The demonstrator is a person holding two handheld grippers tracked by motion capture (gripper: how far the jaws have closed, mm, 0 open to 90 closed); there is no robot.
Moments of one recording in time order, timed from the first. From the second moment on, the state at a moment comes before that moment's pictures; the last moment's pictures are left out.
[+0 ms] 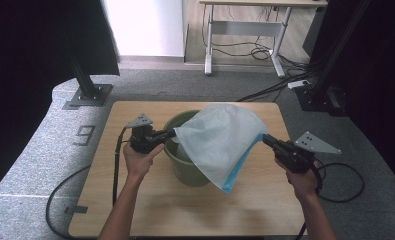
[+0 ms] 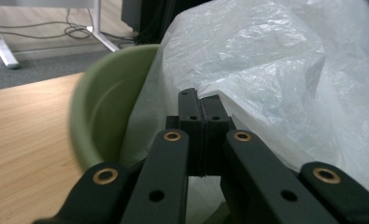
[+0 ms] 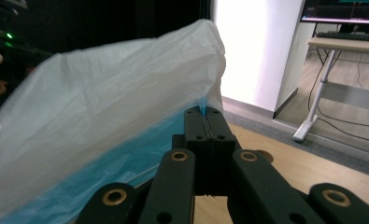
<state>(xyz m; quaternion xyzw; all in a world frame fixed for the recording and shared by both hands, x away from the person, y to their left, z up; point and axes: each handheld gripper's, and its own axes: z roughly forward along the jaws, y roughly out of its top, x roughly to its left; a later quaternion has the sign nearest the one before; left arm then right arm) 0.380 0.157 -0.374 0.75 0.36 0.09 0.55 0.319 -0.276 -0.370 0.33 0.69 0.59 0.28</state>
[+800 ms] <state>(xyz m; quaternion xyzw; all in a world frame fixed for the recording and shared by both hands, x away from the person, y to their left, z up) 0.330 0.205 -0.349 0.75 0.32 0.10 0.57 0.319 -0.285 -0.376 0.38 0.69 0.54 0.29</state>
